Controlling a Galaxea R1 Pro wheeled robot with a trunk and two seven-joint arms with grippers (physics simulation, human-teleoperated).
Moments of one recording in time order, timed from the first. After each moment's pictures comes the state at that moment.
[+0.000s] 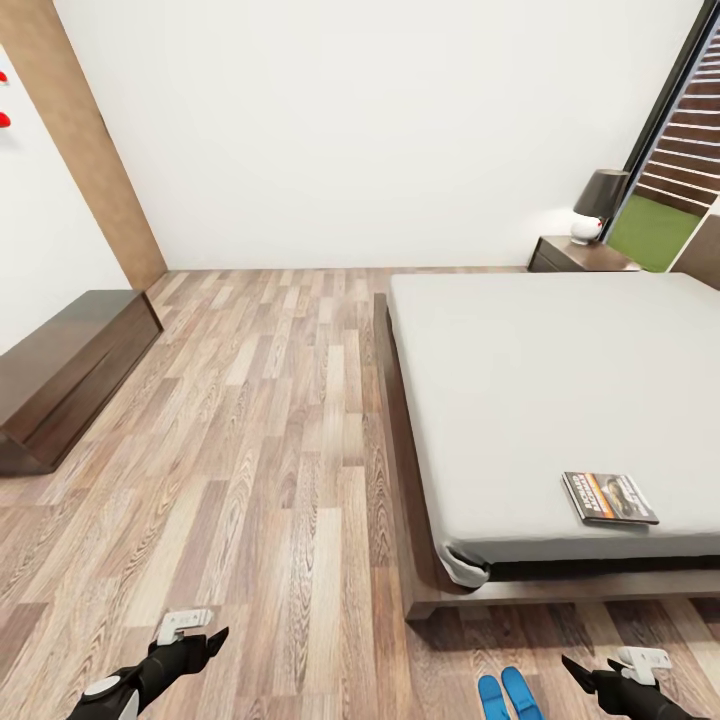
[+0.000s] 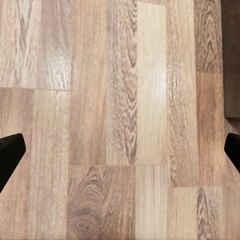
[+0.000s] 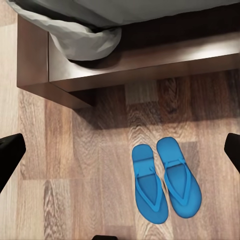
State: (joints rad) left arm -0.40 0.13 0.36 -0.45 -0.12 -0.01 -0.43; right arm -0.46 -0.42 -0.05 -0.09 -0.29 -0.27 0.66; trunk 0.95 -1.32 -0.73
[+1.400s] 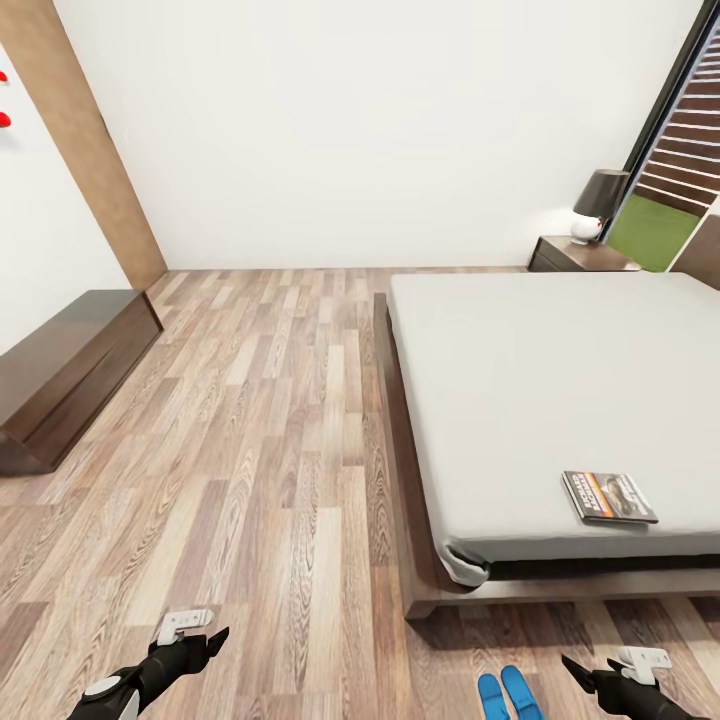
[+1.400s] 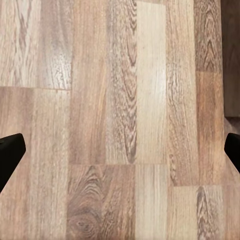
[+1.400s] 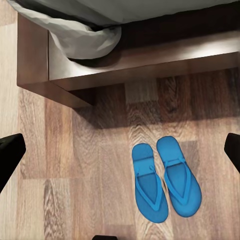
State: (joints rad) left arm -0.40 0.13 0.36 -0.45 -0.12 -0.01 -0.43; right arm -0.46 -0.42 -0.05 -0.09 -0.29 -0.27 0.66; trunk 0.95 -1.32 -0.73
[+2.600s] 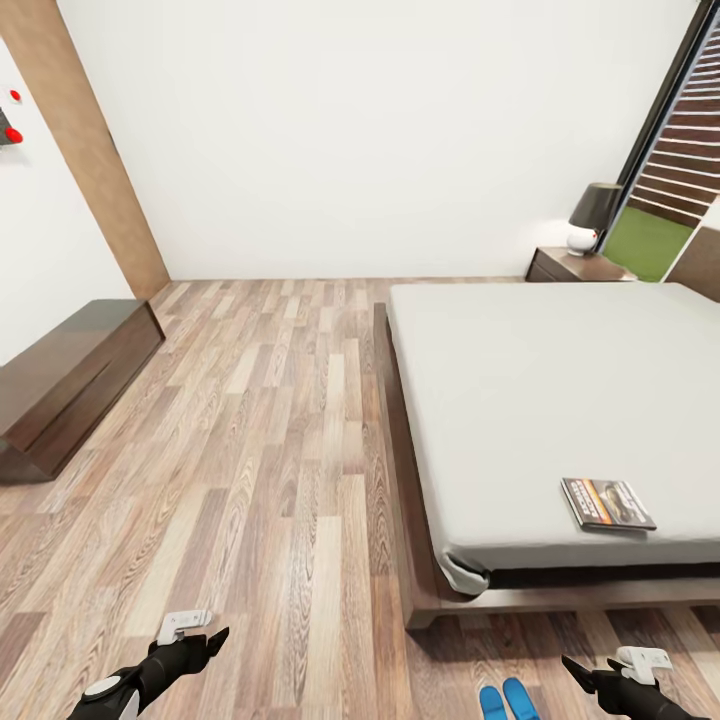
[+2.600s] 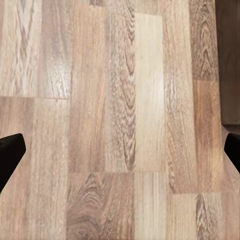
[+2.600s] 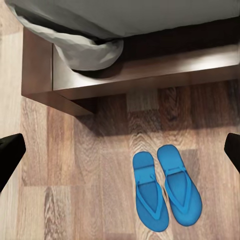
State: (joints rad) left arm -0.40 0.13 0.36 -0.45 -0.12 -0.01 -0.43; right arm -0.46 -0.42 -0.05 -0.09 -0.29 -0.27 0.66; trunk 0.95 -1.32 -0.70
